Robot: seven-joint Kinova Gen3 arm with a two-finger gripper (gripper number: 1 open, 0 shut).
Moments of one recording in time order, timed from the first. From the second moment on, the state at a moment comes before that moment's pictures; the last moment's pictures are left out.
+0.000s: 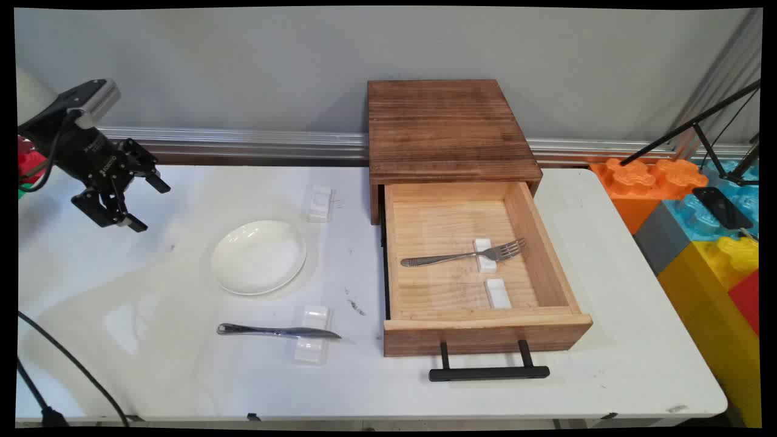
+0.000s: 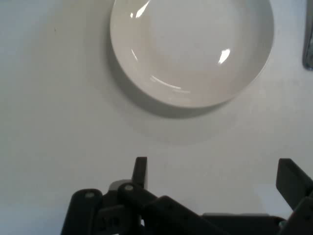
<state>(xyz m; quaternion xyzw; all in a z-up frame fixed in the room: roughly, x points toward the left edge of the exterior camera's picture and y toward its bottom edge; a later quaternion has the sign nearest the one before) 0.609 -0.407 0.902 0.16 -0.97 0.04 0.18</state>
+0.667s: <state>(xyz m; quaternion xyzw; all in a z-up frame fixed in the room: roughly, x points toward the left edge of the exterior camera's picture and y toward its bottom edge) 0.554 -0.366 0.914 0.19 -0.96 0.04 0.21</state>
